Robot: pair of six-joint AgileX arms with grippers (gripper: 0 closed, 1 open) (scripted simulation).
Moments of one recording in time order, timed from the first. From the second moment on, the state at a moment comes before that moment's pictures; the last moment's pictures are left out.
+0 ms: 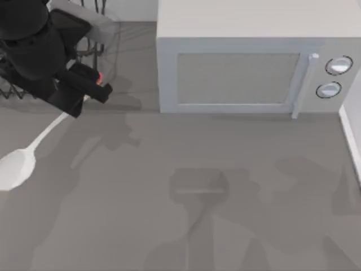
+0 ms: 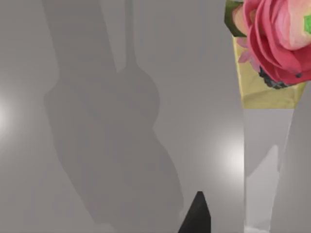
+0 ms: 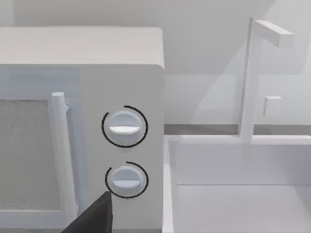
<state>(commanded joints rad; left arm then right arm) -0.38 1.69 1.67 -1.42 0.02 0.20 0.00 0.00 0.00 0.00 0.00 0.00</state>
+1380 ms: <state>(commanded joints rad) 0.18 0.89 1.11 -0.23 0.21 0.01 0.00 0.00 0.00 0.00 0.00 0.00</state>
